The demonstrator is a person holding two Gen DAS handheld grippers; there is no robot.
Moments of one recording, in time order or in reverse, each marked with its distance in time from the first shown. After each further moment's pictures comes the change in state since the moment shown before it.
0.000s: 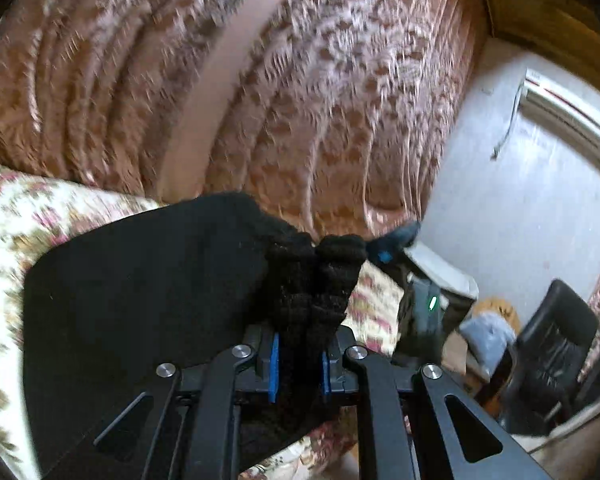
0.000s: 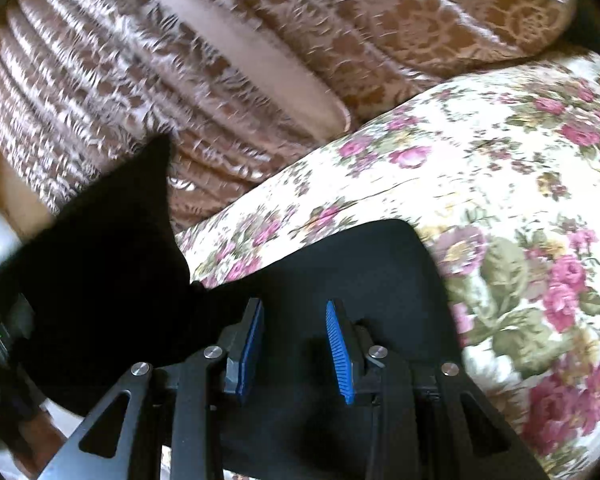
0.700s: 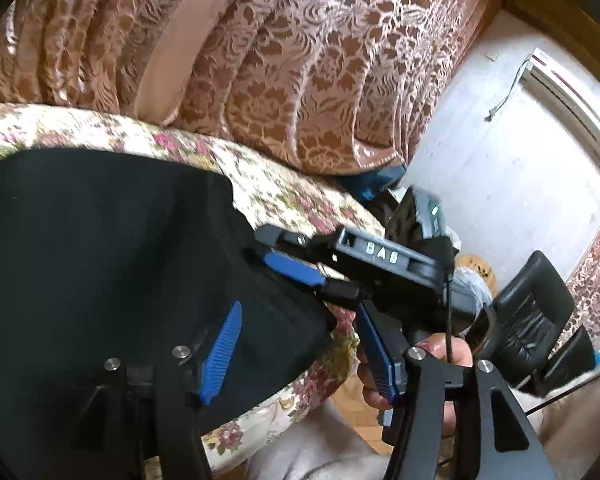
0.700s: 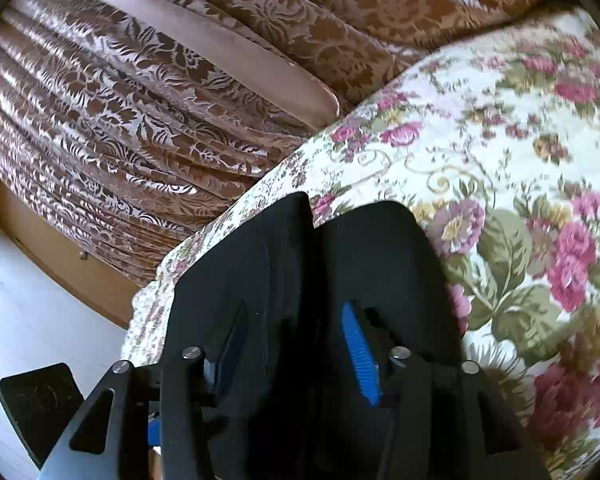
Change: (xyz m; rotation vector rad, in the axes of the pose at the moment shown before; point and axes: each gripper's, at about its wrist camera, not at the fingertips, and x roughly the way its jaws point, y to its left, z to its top) left arm 0.022 0.003 -0.041 -0.062 0.195 -0.076; right arm 0.003 -0.019 -0.002 0.115 0.054 0.071
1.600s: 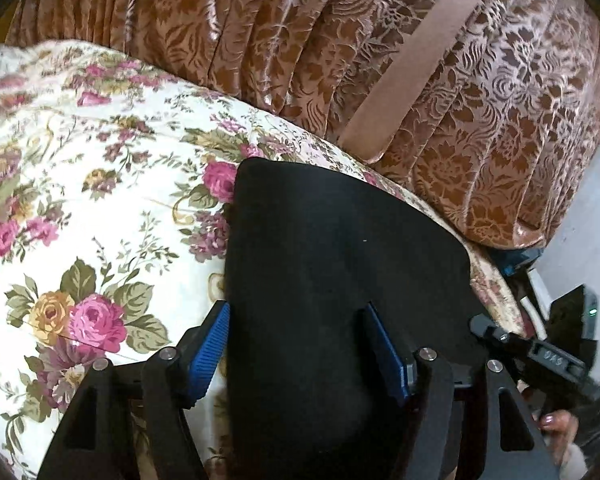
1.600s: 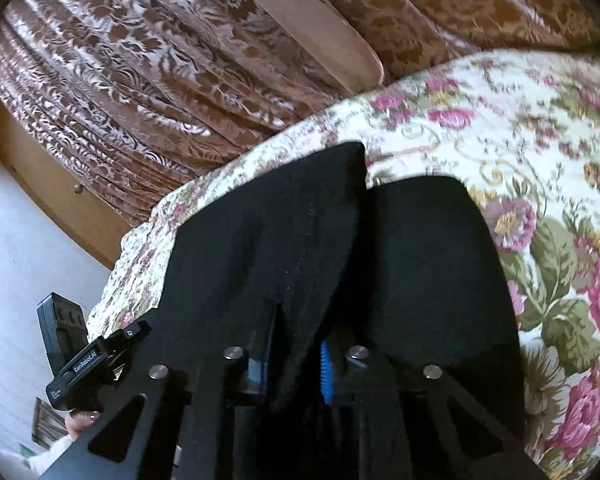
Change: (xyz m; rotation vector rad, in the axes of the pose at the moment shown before) left arm -0.062 0.131 -0.006 -0.275 -0.120 0.493; right arm 0.027 0.038 -0.014 -0.204 0.122 -0.037
